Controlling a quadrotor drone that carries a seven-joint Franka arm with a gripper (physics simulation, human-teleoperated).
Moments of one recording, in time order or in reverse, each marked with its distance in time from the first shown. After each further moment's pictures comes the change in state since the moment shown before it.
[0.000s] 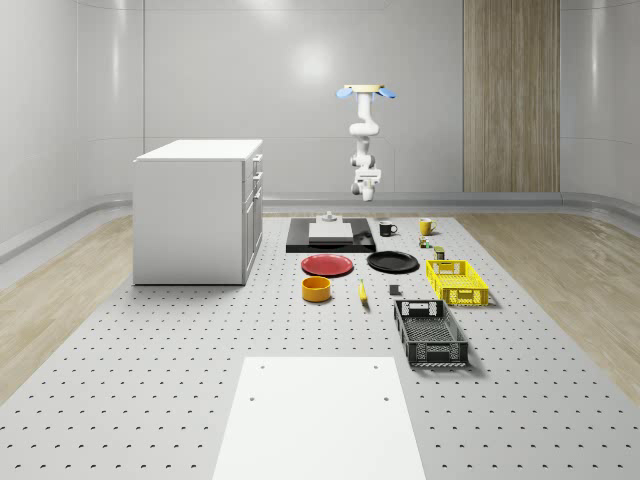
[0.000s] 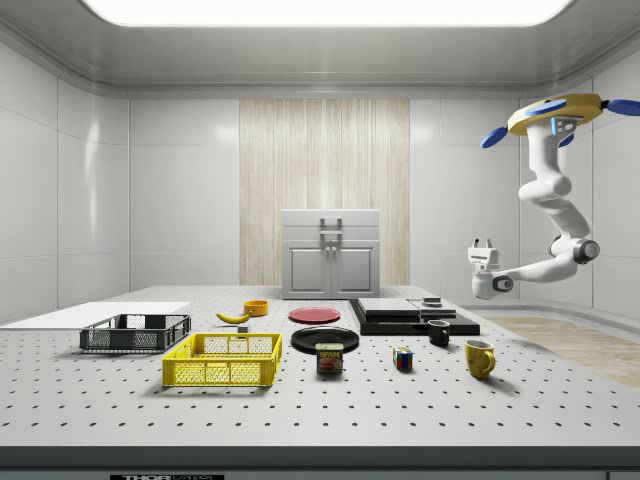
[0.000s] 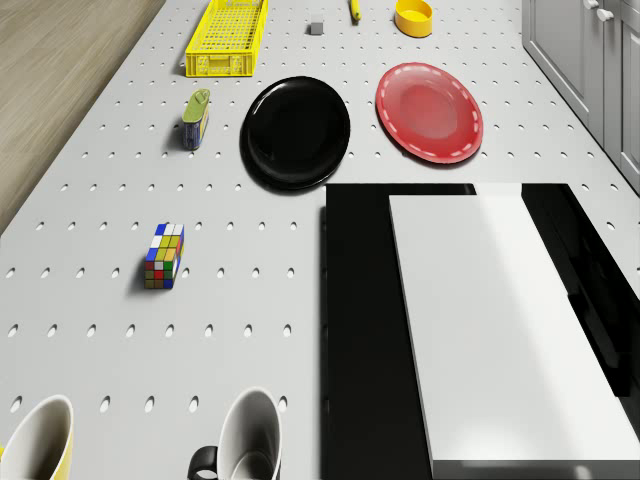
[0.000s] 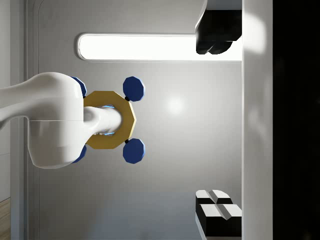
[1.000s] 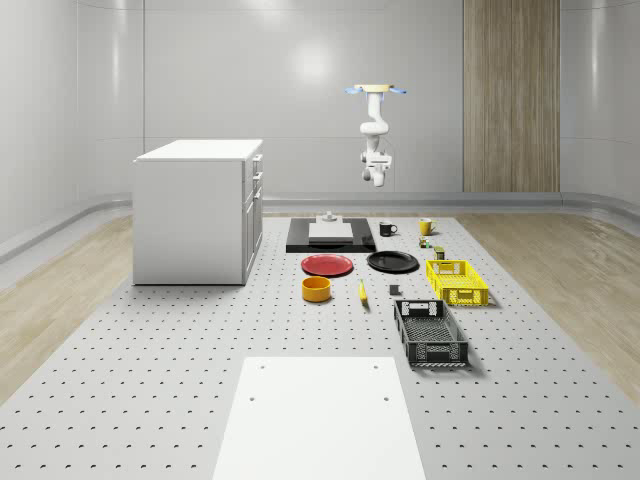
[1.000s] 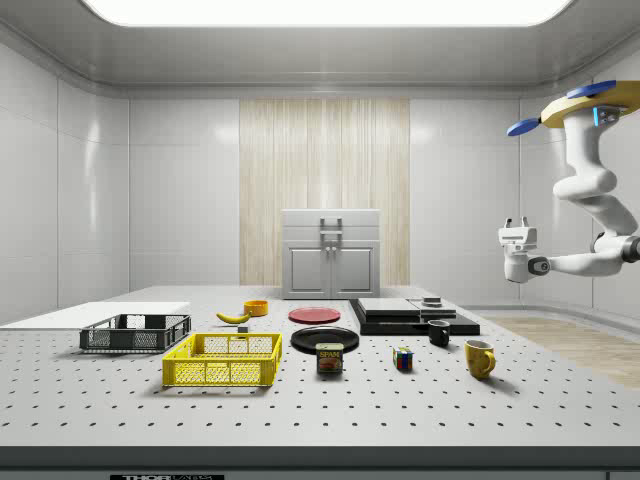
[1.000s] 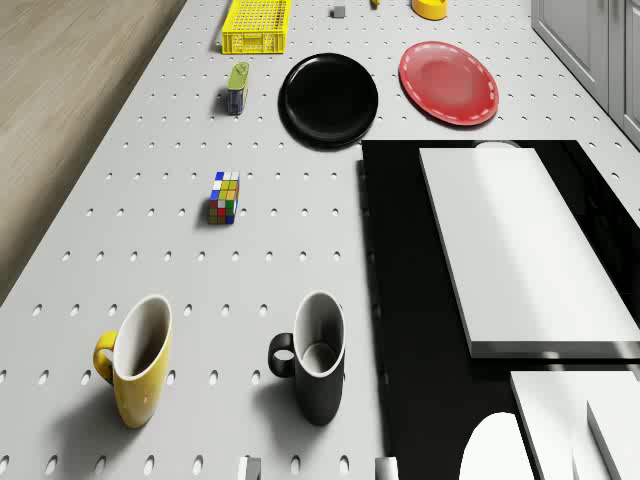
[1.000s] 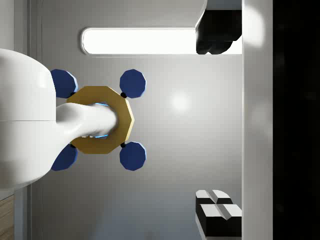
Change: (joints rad) arm 0.006 -0.084 -0.003 -0.289 -0.002 0.189 0.003
